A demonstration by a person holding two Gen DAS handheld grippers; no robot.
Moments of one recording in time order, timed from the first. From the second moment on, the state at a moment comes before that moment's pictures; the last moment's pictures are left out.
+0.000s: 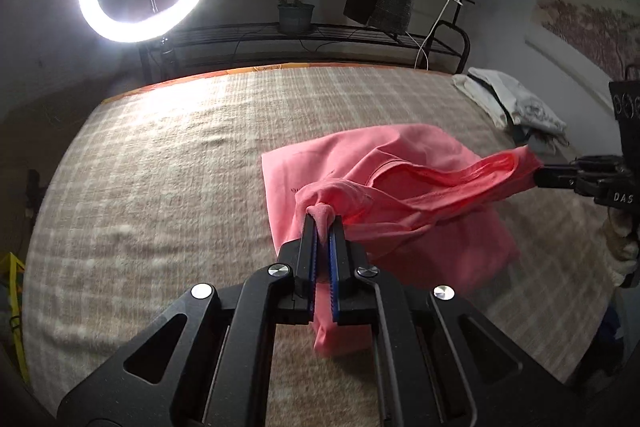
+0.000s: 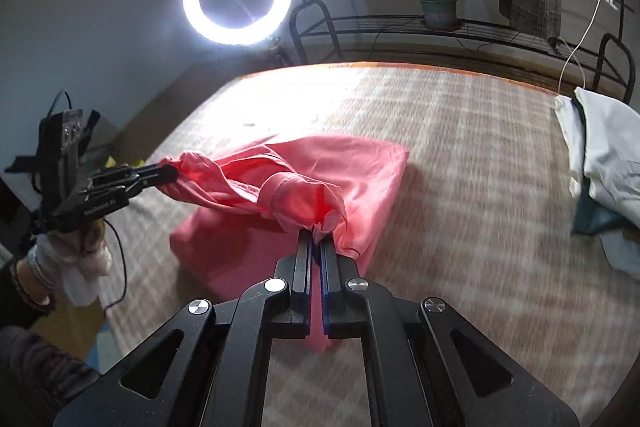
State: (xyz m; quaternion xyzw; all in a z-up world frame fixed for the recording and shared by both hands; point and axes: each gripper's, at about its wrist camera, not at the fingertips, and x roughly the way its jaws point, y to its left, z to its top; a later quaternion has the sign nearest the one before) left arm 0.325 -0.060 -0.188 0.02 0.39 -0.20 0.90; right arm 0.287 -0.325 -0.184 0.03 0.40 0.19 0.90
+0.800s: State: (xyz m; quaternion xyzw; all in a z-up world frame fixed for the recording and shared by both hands) left arm 0.307 0.014 -0.258 -0.32 0.51 -0.21 0.77; right arm 0.273 -0.359 -0.267 0.31 0.48 0.13 0.81
